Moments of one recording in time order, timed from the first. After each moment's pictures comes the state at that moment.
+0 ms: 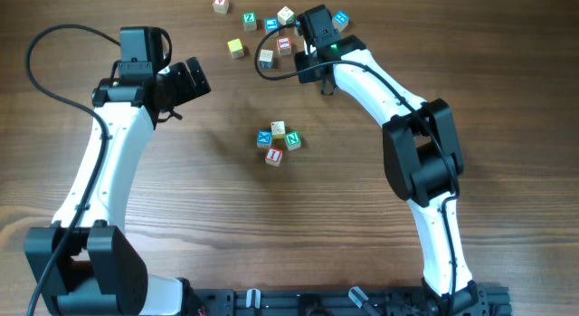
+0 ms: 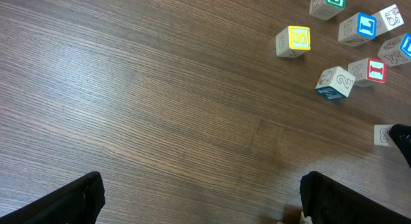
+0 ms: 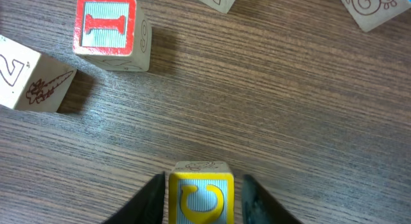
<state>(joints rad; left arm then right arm) -0.01 1.62 1.30 -0.67 -0.02 -0.39 0.44 2.39 1.93 -0.59 0.10 0.14</state>
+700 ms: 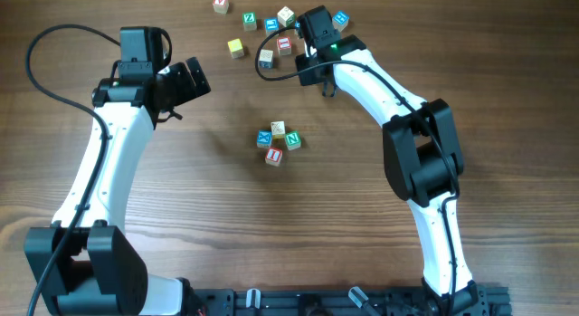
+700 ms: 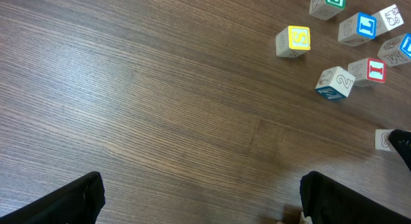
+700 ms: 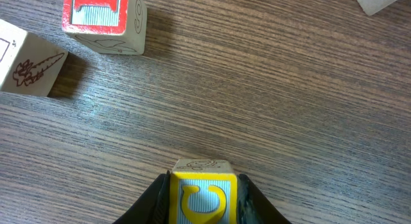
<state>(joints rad) -0.01 1.62 1.30 -0.67 -0.02 -0.39 0.44 2.39 1.93 -0.63 0.10 0.13</state>
